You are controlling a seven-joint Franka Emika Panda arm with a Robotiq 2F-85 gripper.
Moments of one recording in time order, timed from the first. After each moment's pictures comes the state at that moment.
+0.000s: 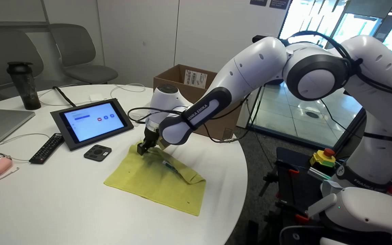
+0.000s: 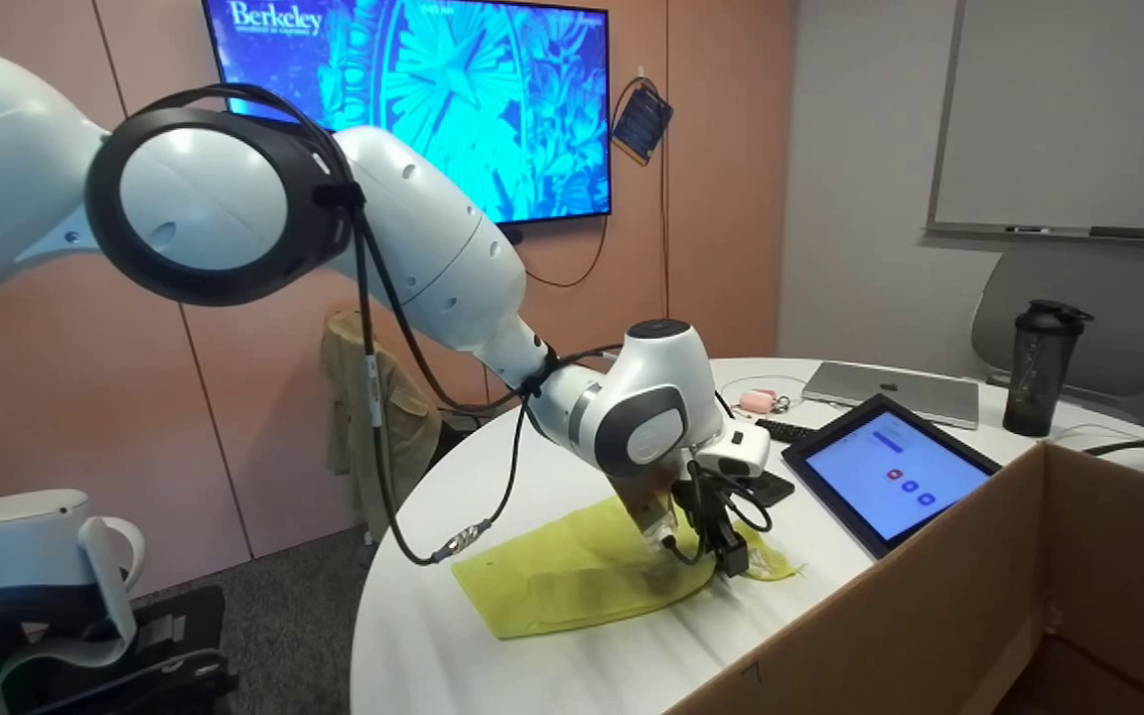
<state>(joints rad) 0.22 1.07 -0.13 -1.37 0.05 2.70 0.30</state>
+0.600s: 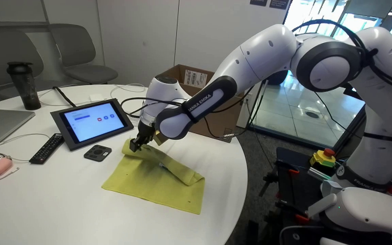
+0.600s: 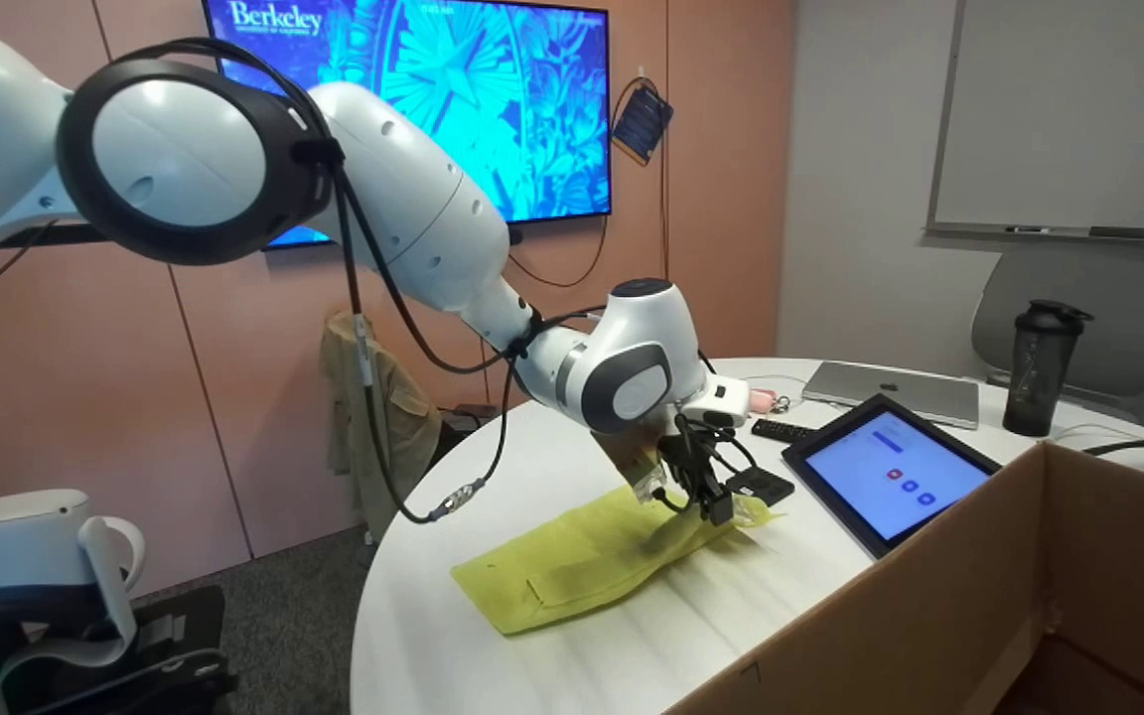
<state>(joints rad) 0.24 0.99 -0.09 -1.40 0.05 2.71 0.27</state>
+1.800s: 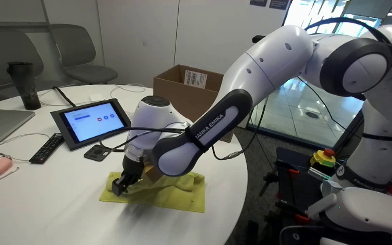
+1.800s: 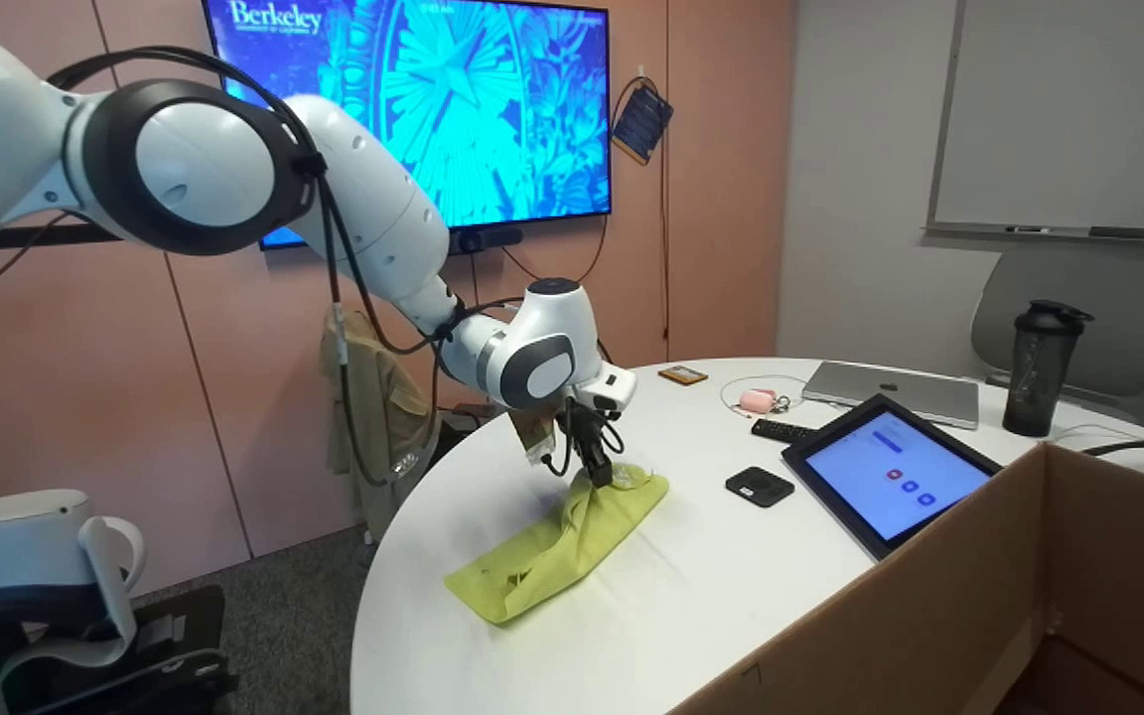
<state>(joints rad) 0.38 0.97 0.02 -1.47 0.07 2.71 0.42</state>
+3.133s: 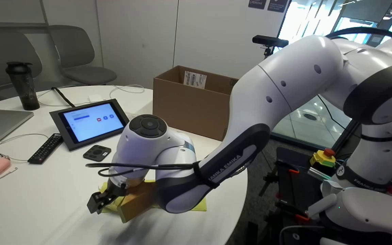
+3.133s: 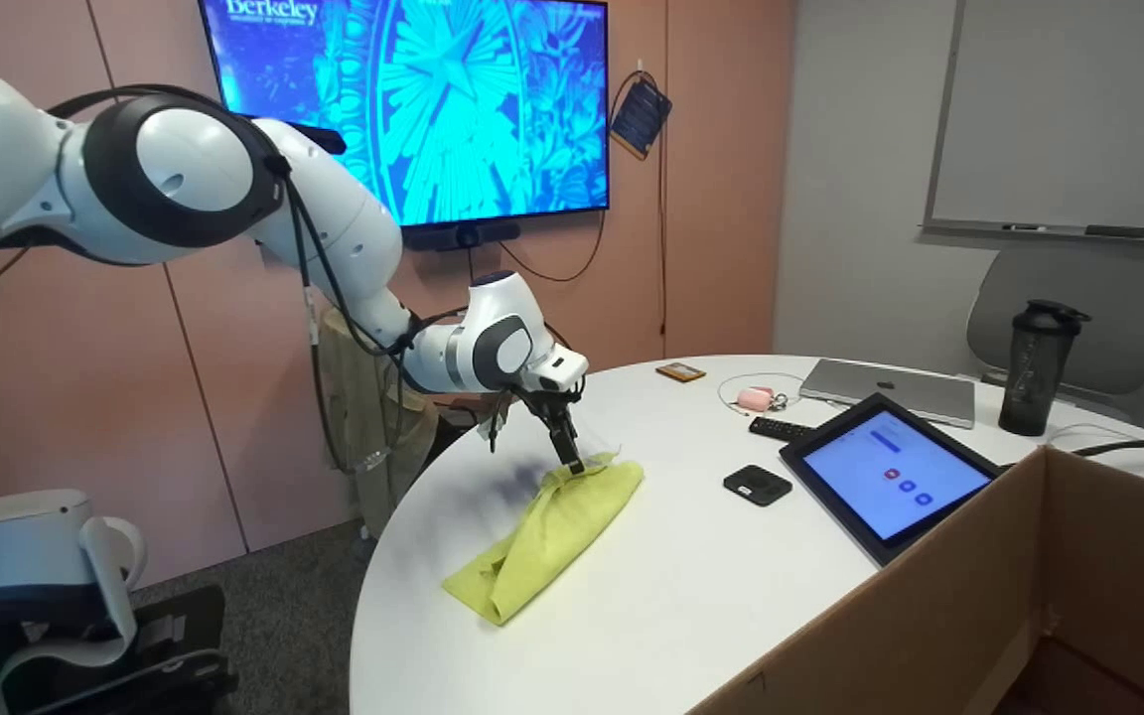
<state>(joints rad) 0.65 1.00 -0.19 -1.42 -0.05 2.76 0.96</state>
